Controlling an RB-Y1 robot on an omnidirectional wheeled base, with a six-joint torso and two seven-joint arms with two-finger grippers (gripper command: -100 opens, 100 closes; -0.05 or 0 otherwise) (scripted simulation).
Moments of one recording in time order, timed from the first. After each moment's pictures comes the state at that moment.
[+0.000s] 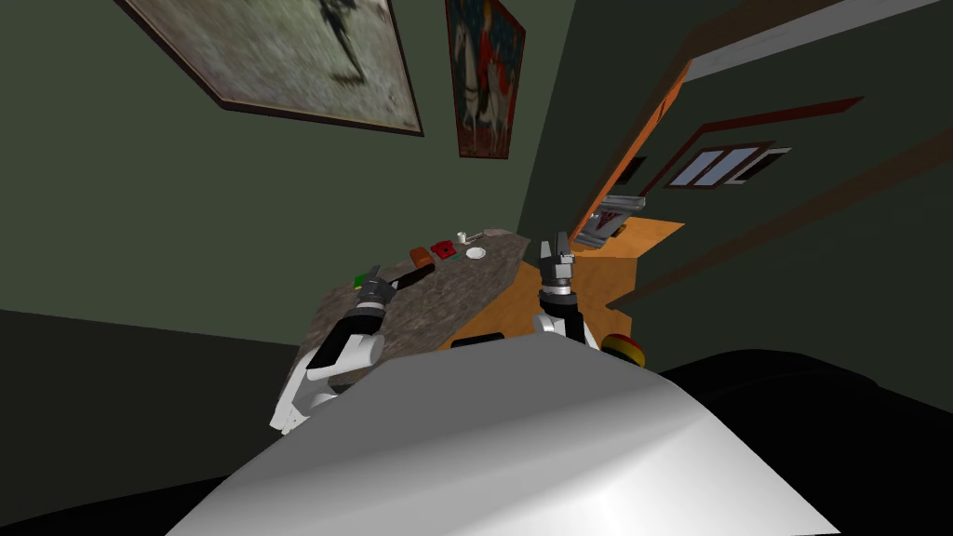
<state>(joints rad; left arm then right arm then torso) 0.45 0.32 0.16 -2.34 0.13 0.32 0.32 0.52 -0.03 0.02 -2.34 0.00 -0.52 0.16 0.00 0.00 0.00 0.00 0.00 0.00</state>
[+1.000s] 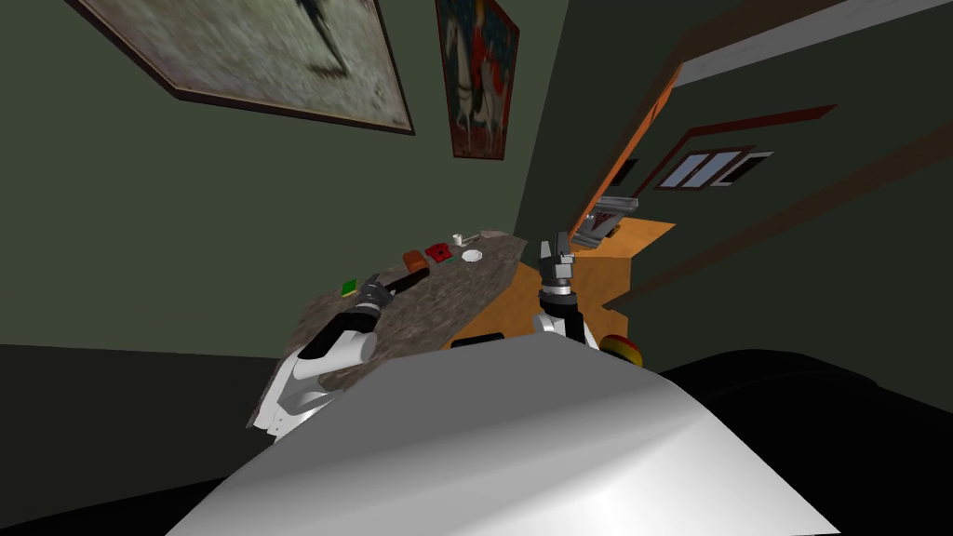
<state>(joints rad) 0.42 0.37 0.22 -2.33 0.18 0.58 0.35 0.52 -0.03 0.02 -2.34 0.00 -0.52 0.16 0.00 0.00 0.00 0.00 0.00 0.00</state>
